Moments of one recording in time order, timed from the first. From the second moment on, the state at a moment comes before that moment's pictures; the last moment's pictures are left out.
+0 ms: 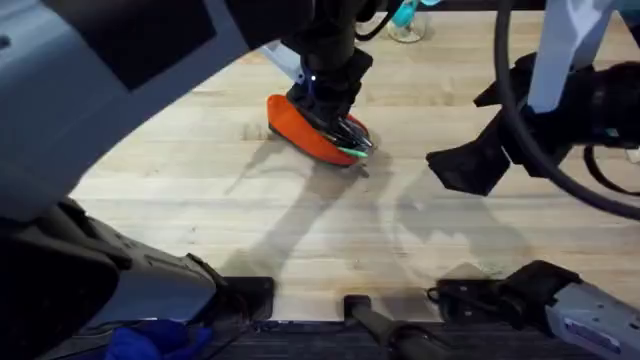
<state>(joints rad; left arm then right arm) -0.65 1.67 1.55 -1.23 -0.05 -1.63 0.48 1.00 1.23 -1.19 -0.06 -0.32</state>
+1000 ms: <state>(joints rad) -0.63 1.77 1.55 -1.26 -0.07 -1.76 0.48 1.00 1.23 -1.19 -0.06 -0.32</state>
